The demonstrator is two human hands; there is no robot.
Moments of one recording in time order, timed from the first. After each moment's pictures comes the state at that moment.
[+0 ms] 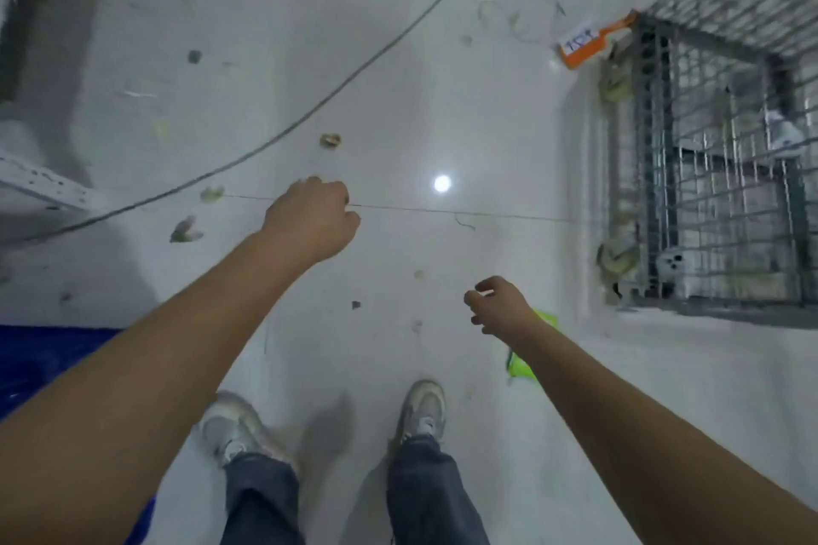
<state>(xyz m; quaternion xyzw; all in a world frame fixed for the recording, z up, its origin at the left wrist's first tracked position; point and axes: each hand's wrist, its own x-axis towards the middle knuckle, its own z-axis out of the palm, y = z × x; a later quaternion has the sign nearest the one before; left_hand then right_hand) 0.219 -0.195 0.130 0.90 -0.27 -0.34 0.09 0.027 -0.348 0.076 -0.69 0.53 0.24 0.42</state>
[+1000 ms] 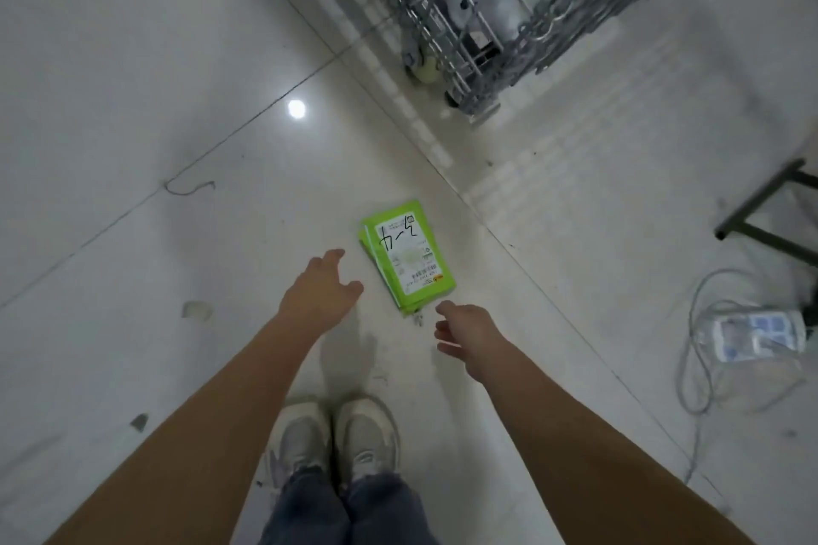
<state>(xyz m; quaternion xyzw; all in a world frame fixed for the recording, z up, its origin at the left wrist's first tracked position) -0.076 -0.470 -0.191 0.76 -0.39 -0.52 -0.01 -0.261 -0.477 -0.173 -0.15 0.80 -0.01 0.59</state>
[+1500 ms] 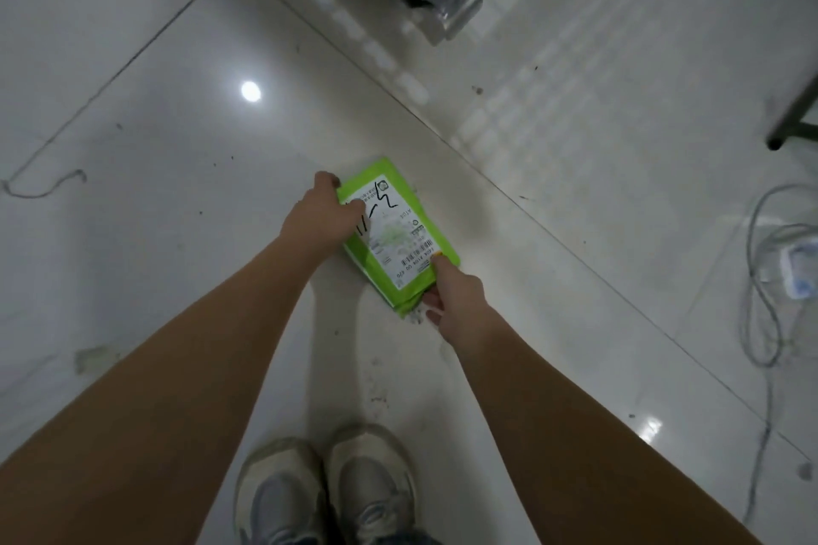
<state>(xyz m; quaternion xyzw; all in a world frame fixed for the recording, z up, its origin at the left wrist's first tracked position) -0.116 -0.548 -0.329 0.75 -0.43 -0.50 0.02 -0.269 -0.486 -0.311 0.02 0.82 -0.16 0.54</state>
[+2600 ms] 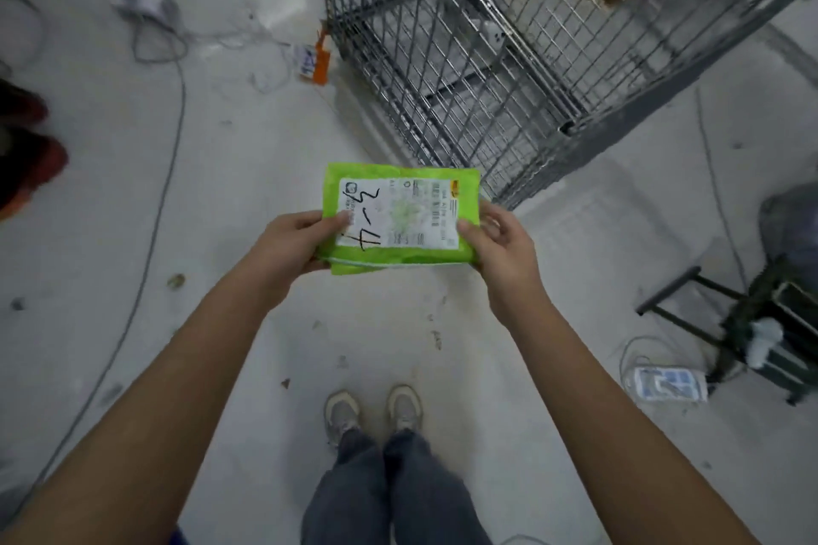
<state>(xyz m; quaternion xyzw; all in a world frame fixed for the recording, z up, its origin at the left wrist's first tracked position) 0.056 -0.444 0.294 0.67 -0.19 -0.59 0.41 -0.162 -0.500 0.299 -0.38 0.56 -0.37 0.63</state>
